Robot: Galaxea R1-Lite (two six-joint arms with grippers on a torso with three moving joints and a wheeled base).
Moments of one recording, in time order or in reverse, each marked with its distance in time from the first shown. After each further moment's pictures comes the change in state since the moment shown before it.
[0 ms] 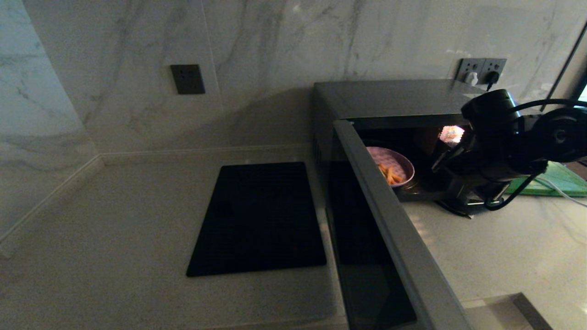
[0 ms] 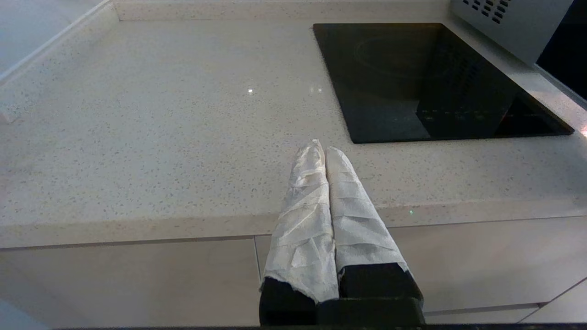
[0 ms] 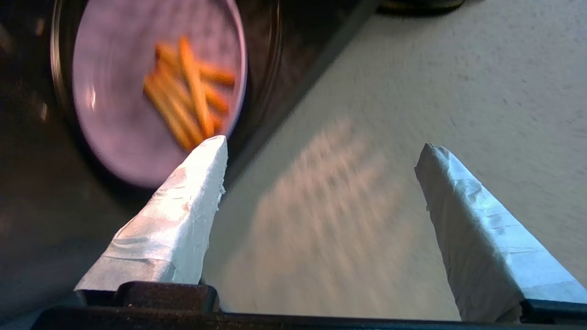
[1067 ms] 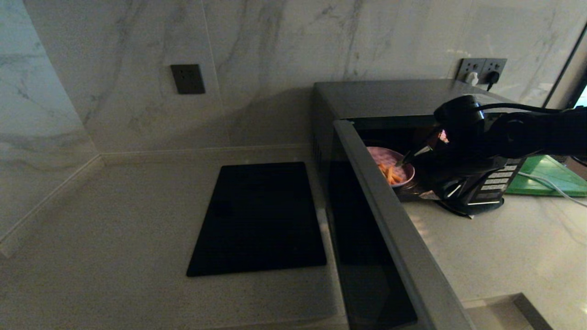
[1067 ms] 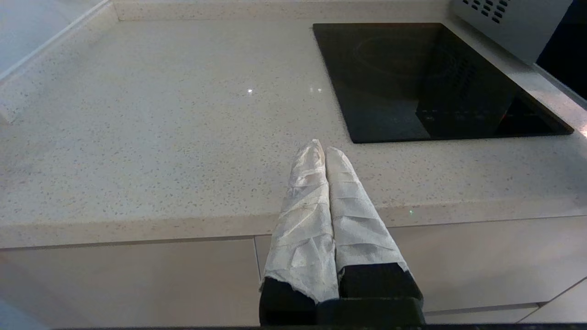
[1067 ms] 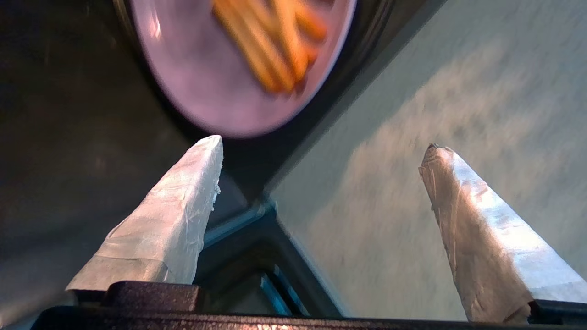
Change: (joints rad) left arm 0.000 0.000 0.000 0.000 0.000 0.000; right arm -0.008 0.159 -0.167 -0.001 0.325 0.108
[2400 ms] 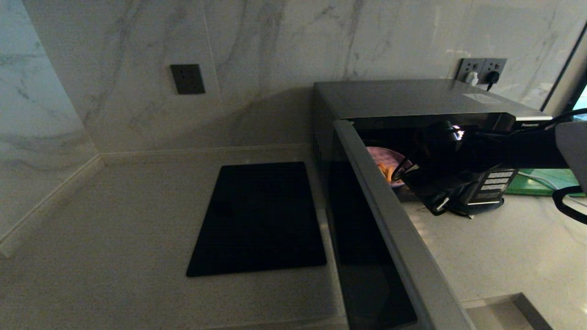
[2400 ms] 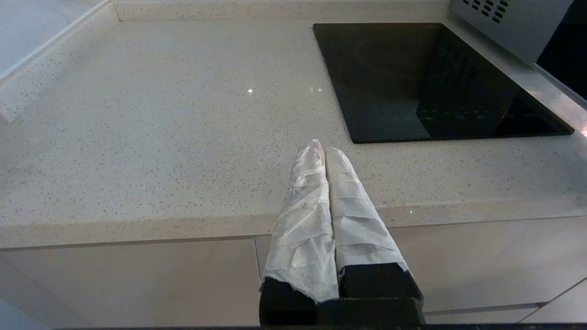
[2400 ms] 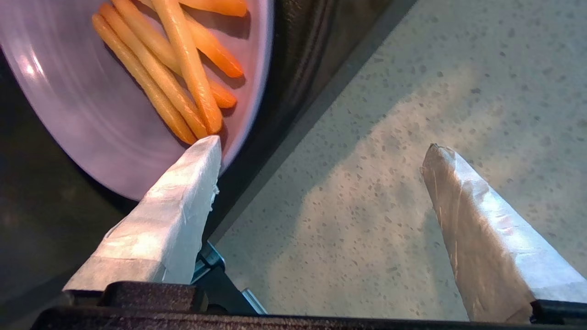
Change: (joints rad) left arm 0.000 0.000 0.000 0.000 0.000 0.000; right arm -0.014 0.154 -0.053 0.000 -0.029 -0.011
